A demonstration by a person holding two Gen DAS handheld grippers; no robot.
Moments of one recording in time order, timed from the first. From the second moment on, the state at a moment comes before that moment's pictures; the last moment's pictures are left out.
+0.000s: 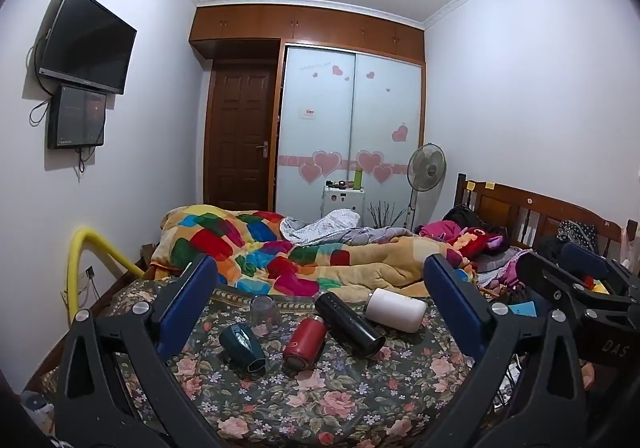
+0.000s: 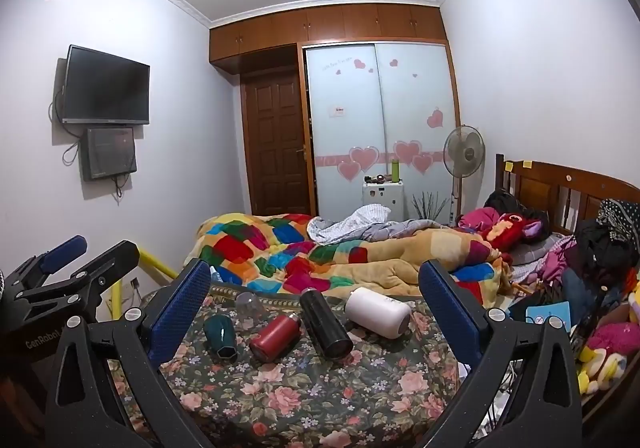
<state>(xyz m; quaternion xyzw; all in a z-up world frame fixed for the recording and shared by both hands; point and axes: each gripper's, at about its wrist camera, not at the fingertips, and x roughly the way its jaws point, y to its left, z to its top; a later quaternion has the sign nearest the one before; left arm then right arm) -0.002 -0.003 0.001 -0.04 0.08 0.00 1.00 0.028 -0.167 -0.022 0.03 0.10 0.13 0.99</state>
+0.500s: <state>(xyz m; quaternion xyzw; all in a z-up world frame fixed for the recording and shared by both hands) 0.001 0.000 -0.001 -0.05 0.08 0.00 1.00 0.025 -0.169 -0.022 0.03 0.10 0.13 0.99</state>
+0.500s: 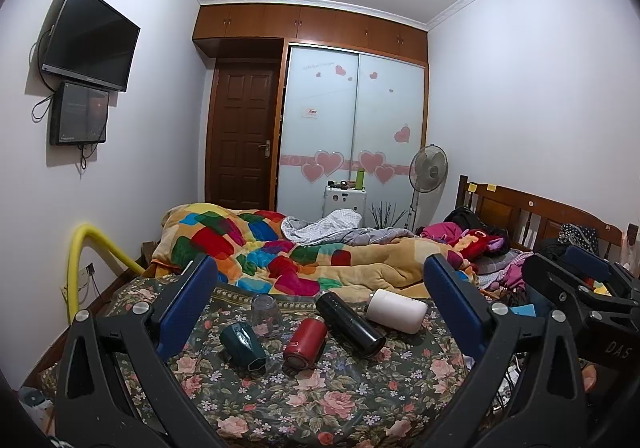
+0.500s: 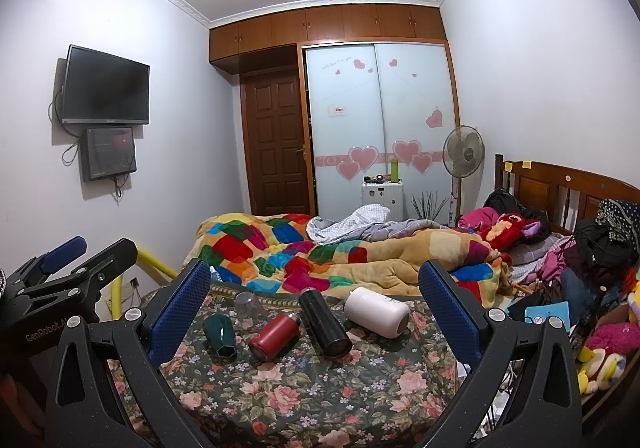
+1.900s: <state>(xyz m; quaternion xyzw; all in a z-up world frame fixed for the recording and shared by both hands) -0.001 -0.004 0.001 -0.05 0.08 0.00 1.00 0.025 -0.168 -0.021 0.03 0.10 0.13 0.99</state>
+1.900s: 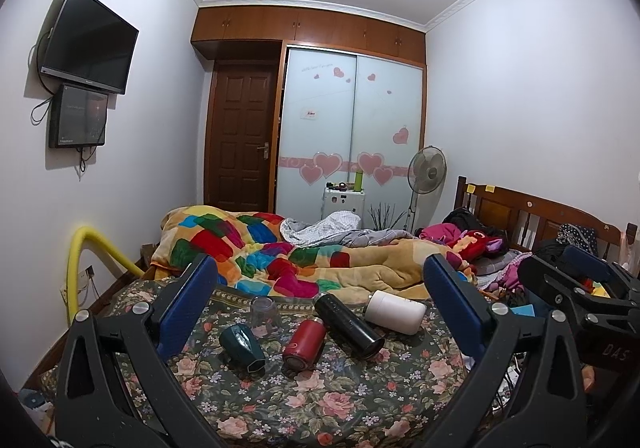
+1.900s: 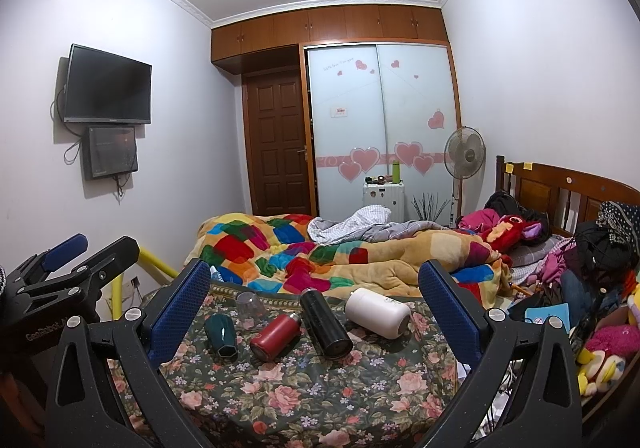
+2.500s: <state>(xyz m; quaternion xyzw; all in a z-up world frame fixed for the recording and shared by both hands) 0.047 0.003 -0.021 -0.05 0.12 0.01 0.99 0.055 -0.173 -0.039 0.03 0.13 0.12 0.98</state>
